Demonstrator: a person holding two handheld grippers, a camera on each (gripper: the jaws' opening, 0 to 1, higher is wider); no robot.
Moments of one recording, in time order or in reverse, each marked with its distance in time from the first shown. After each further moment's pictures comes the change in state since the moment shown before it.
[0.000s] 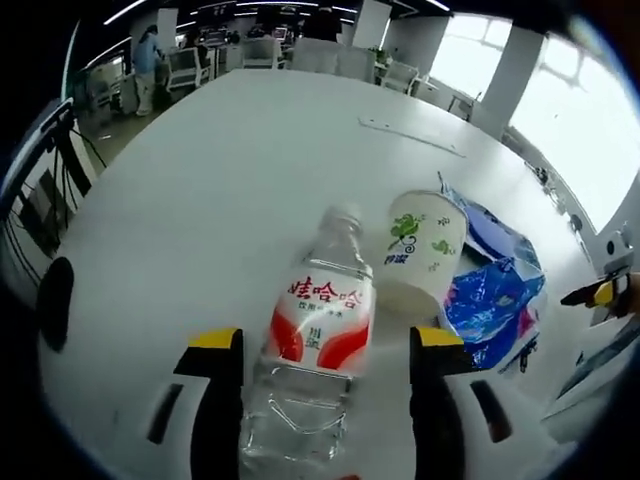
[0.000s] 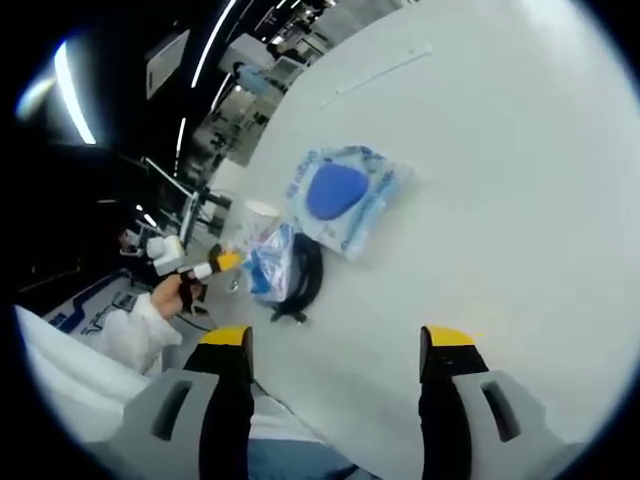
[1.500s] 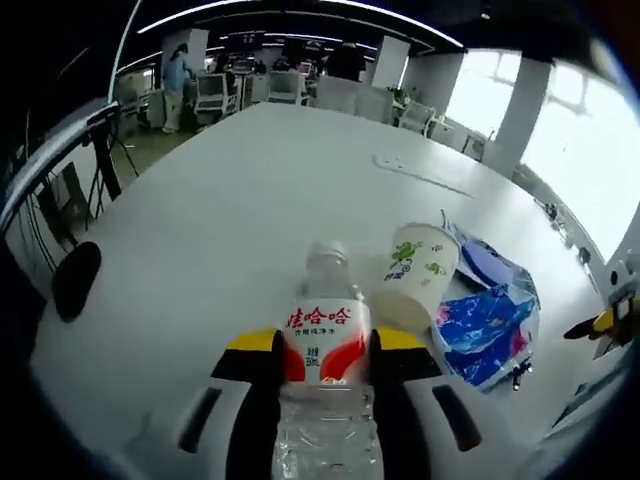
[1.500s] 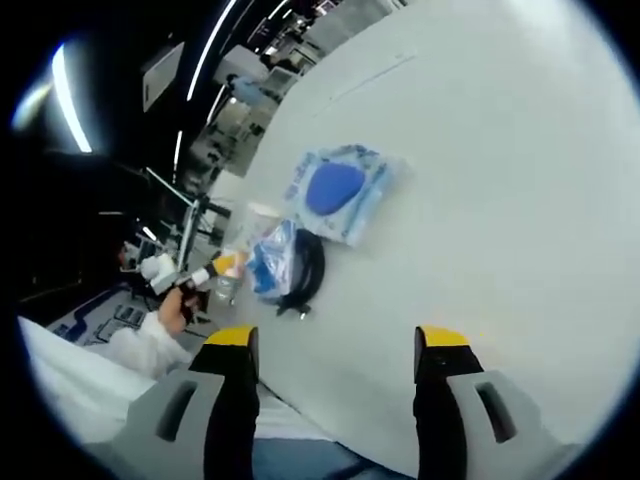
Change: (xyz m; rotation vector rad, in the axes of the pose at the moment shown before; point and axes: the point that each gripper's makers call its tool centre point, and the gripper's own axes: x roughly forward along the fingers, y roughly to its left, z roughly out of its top) left arm -0.028 0.004 0.004 -0.077 -0.170 0.053; right arm -0.006 0.004 -0.016 0.040 -0.037 0.000
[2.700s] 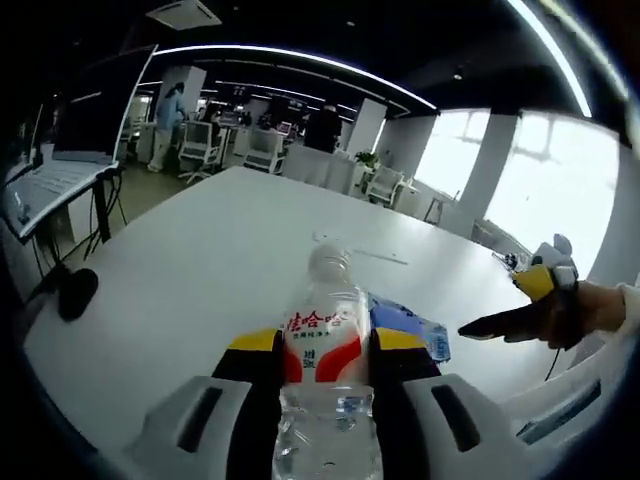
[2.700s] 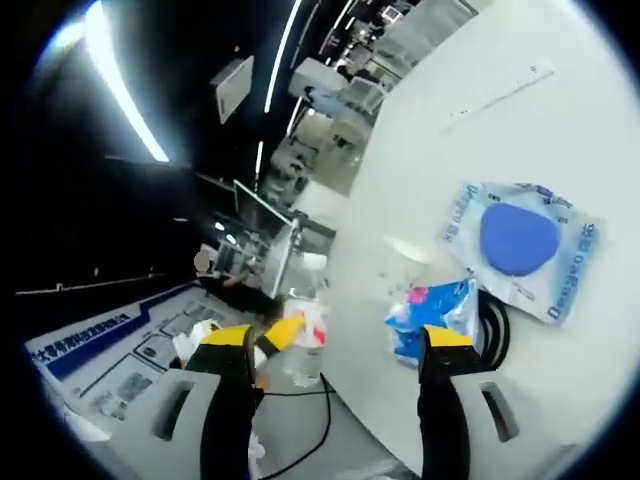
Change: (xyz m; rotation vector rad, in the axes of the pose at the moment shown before) left arm -0.093 -0.095 0.051 -0.031 -0.318 -0.163; right arm 0.057 0.174 0.067 -0.050 -0.067 0.399
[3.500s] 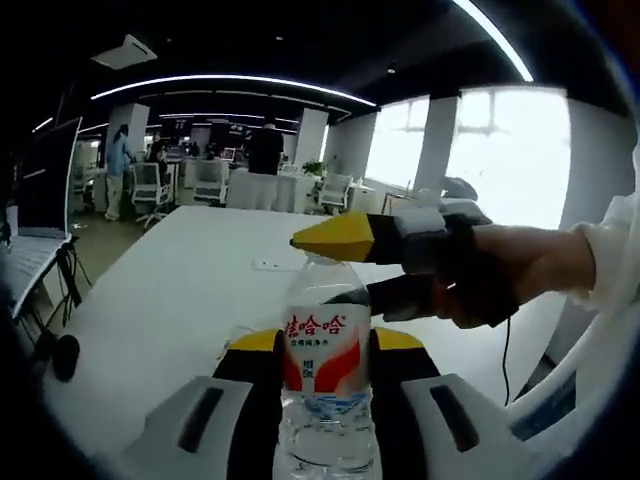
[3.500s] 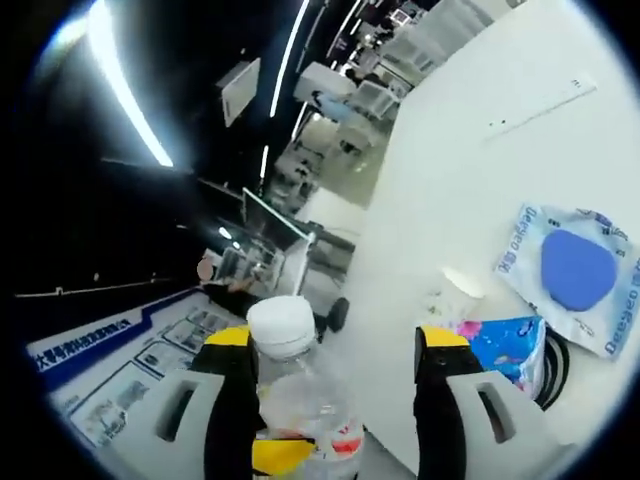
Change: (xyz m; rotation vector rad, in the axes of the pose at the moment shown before) left arm -0.015 -0.087 0.016 0.215 -0.022 -0.158; right arm 0.055 0.046 0.025 -0.019 -0.027 0.018
